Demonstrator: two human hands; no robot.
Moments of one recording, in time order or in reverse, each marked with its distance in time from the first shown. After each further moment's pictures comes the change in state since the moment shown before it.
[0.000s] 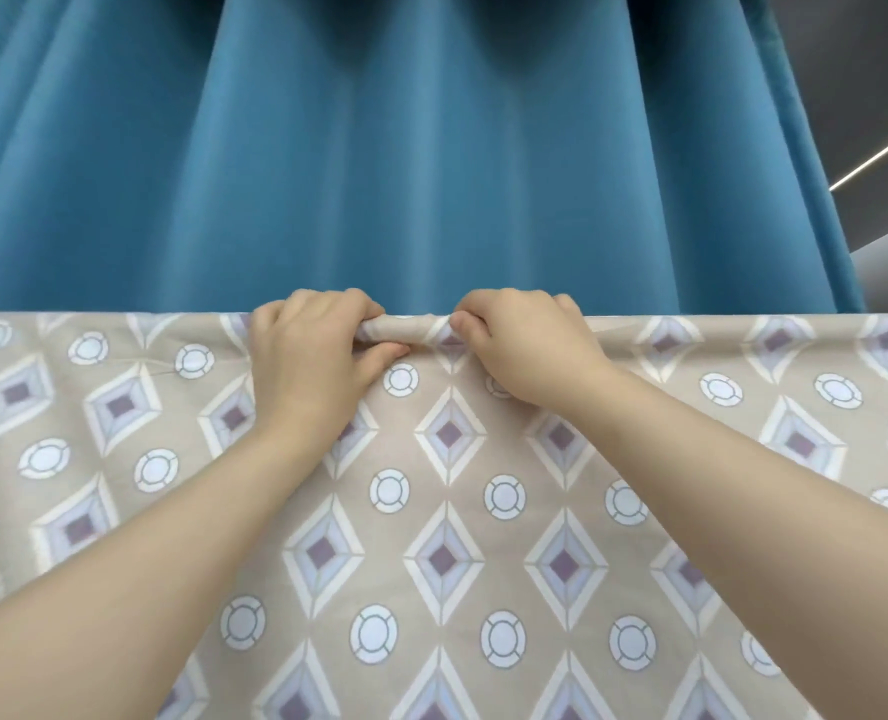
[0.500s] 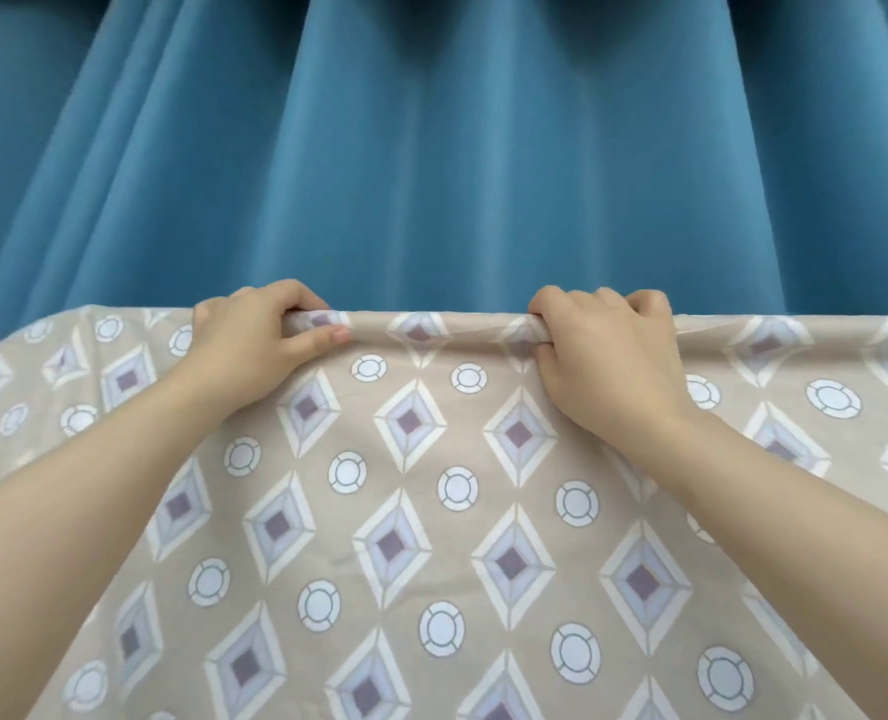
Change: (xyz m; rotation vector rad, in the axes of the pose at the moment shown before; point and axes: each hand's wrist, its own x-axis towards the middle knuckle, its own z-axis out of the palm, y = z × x) left_hand 0.013 -0.077 -0.051 -0.062 -0.363 -0.257; right_hand -0.009 -0.001 0.019 -0.208 0.209 -0.014
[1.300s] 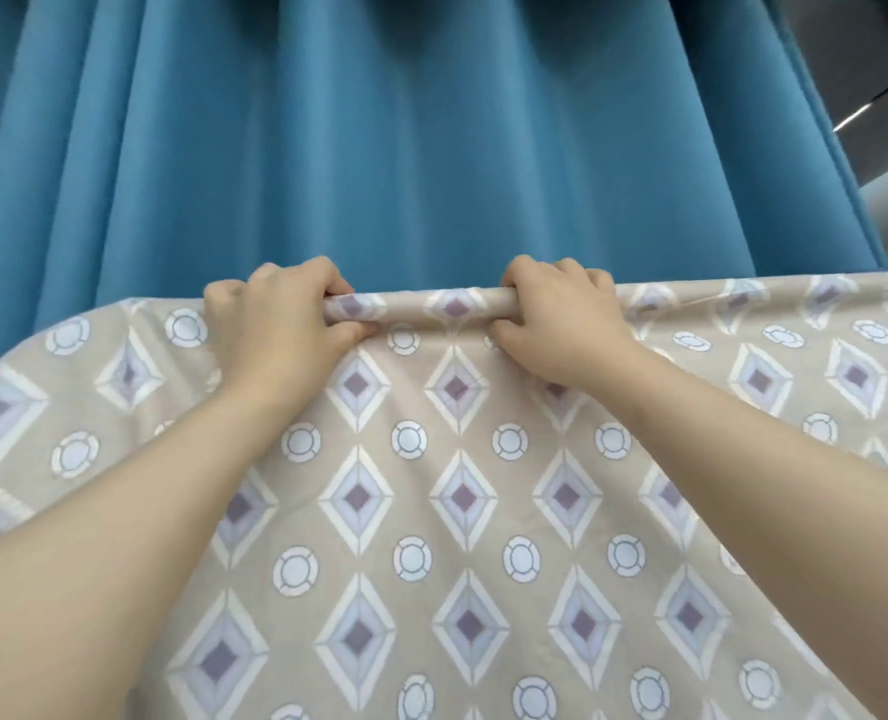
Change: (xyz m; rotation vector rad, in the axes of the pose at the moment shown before) left_hand 0.006 -0.094 -0.028 -0.004 0.140 0.078; right_hand 0.044 -0.152 -0.005 -0.004 -0.159 0.187
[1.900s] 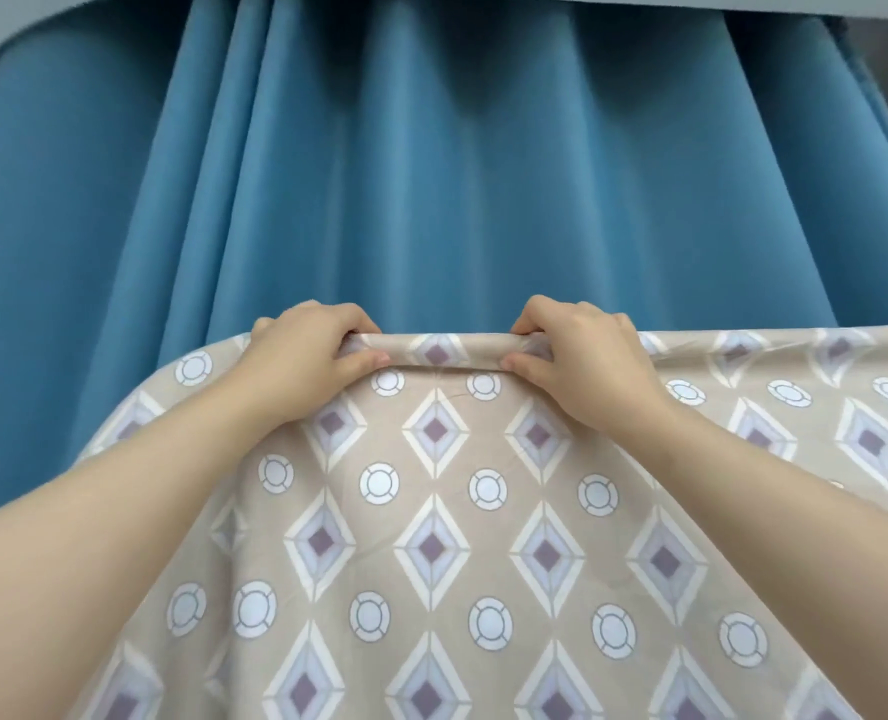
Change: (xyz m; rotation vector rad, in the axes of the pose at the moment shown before) left_hand 0.013 -0.054 -0.041 -0.010 -0.358 0.070; right_hand 0.007 -0.039 0.003 0.184 0.057 -0.122
